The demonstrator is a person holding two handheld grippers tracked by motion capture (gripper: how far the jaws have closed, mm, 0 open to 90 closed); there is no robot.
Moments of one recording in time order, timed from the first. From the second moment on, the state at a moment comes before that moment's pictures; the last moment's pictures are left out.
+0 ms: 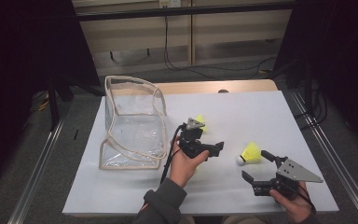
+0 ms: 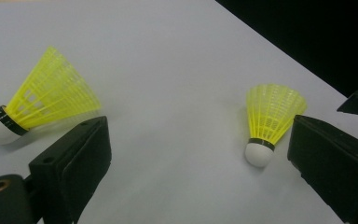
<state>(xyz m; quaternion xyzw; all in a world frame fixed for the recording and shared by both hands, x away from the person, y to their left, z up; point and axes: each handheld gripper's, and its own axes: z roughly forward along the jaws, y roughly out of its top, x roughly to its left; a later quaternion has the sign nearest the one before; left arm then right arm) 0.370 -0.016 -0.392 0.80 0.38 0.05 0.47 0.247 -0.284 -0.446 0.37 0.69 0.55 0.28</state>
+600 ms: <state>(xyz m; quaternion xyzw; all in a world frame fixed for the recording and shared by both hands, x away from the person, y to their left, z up) 0.356 -0.010 -0.395 0.80 0.36 0.02 0.48 0.247 -0.284 -0.446 0.36 0.69 0.55 0.29</state>
